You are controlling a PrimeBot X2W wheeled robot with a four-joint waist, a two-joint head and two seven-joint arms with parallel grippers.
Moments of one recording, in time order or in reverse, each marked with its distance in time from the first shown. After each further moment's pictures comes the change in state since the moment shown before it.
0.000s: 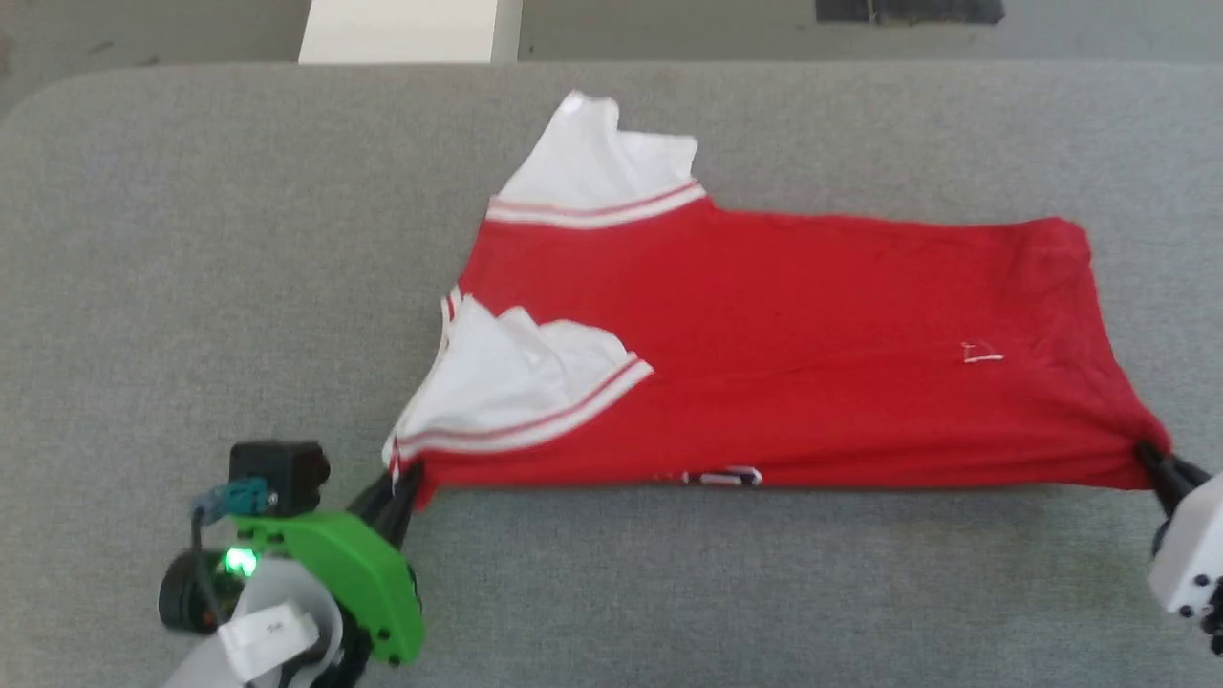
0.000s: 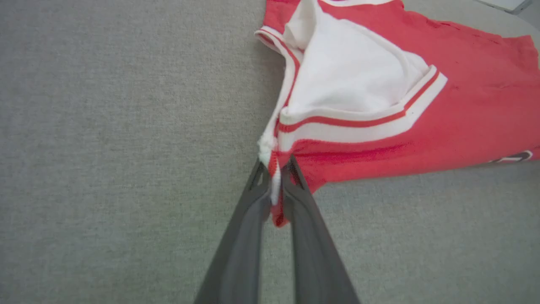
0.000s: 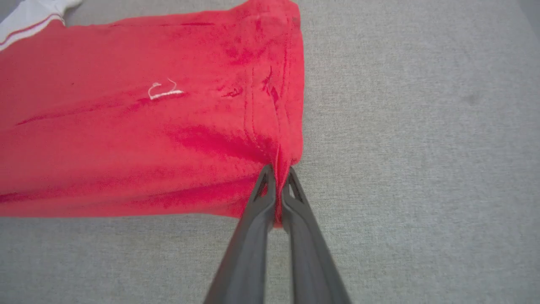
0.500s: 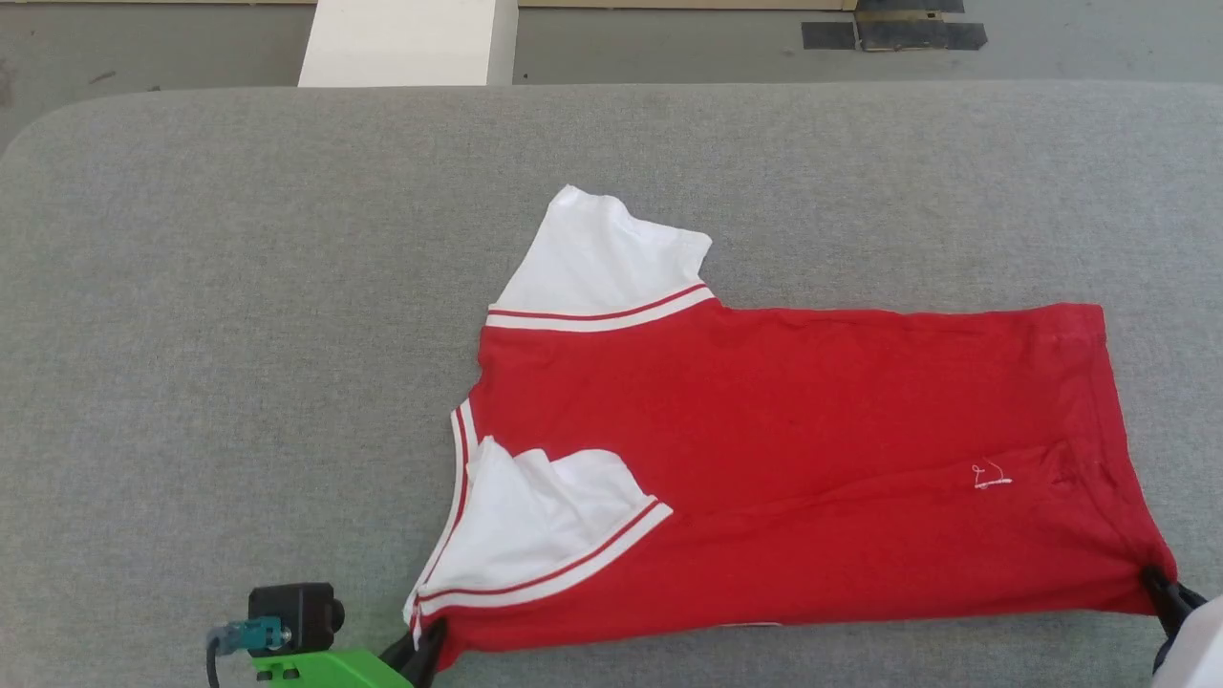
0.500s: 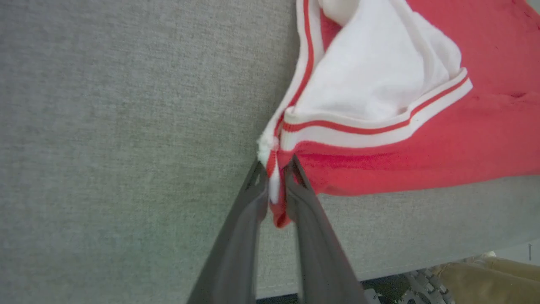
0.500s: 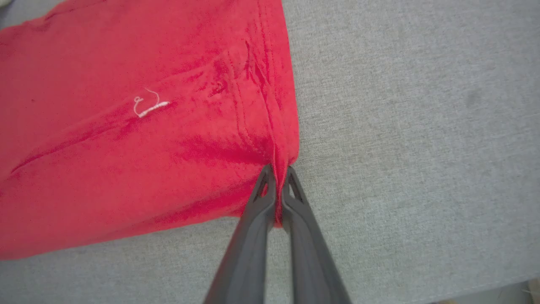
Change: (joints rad) left arm 0.261 -0.026 0.001 -0.073 -0.125 0.058 0.022; right arm 0.192 0.114 -0.098 -0.052 -0.004 0.000 0.000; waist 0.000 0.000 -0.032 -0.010
